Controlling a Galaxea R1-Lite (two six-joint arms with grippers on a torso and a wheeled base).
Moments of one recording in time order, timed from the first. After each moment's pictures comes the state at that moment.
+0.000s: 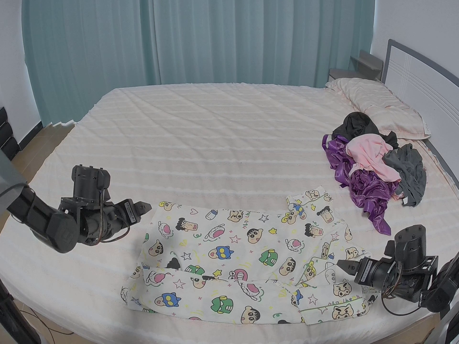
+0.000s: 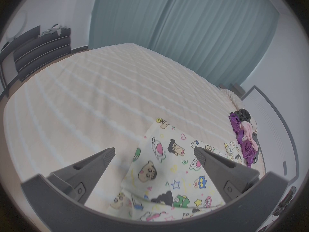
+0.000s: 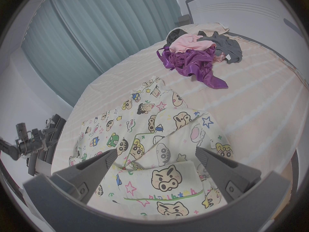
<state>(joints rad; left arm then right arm) -0.20 1.87 -0.70 -0.53 0.08 -0.55 0.45 1.73 -0.11 -0.94 -0.21 0.67</state>
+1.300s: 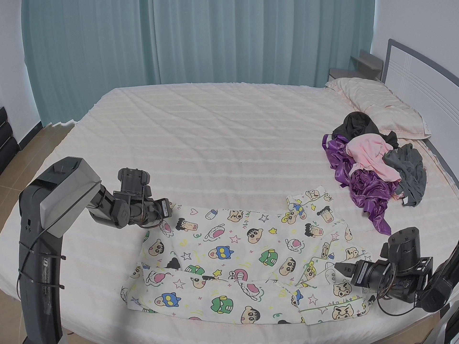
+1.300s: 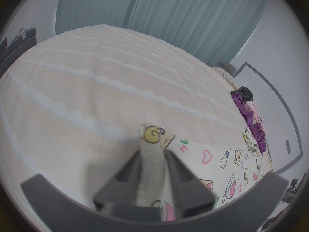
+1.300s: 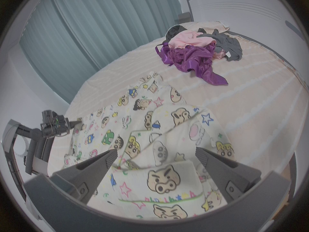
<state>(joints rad) -0.15 2.47 -1.35 -0.43 -0.17 -0.36 0.45 1.79 -0.11 -0.95 -0.23 0.66</state>
